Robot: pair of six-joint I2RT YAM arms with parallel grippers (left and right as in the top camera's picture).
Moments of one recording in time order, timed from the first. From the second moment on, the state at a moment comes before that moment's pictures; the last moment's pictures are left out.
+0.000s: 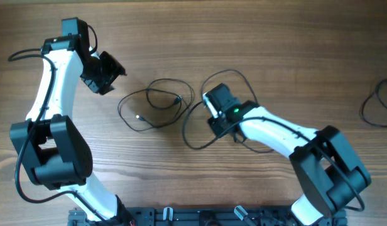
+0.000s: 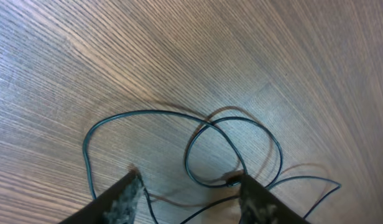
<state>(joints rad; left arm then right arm) 0.13 1.91 1.56 -1.07 0.28 -0.64 0.61 1.77 0.95 -0.45 0.05 0.05</state>
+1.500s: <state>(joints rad) 0.13 1.91 1.56 -1.07 0.28 -0.64 -0.34 2.27 1.30 0.69 -0.27 -1.04</state>
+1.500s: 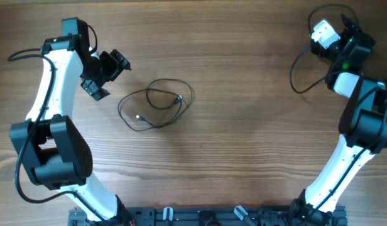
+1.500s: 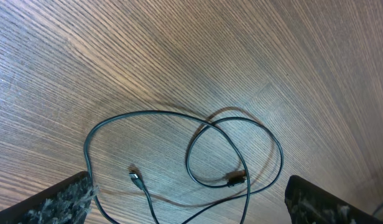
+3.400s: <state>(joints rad) 0.13 1.91 1.56 -0.97 0.31 -0.64 0.73 1.24 1.13 -0.99 0.38 1.06</state>
